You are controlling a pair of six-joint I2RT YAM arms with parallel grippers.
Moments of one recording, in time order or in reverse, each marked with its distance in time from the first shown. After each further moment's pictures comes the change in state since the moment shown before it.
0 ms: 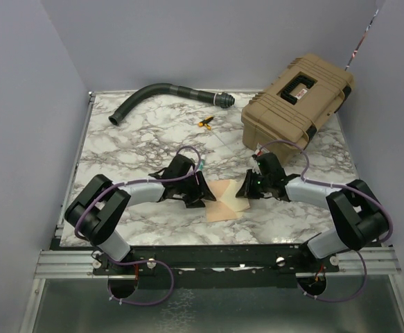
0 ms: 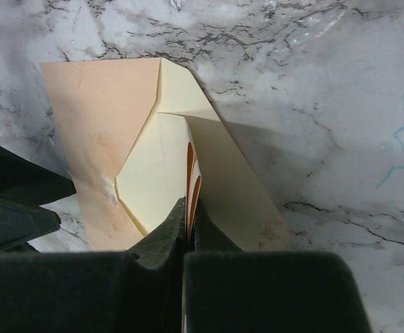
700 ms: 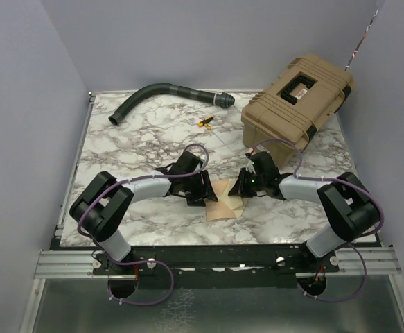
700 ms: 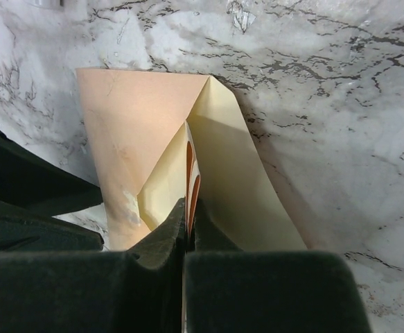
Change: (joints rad) left arm -0.035 0.047 0.108 -0.128 -0.048 0.077; right arm 0.038 0.094 0.031 0.119 -0.076 0.045
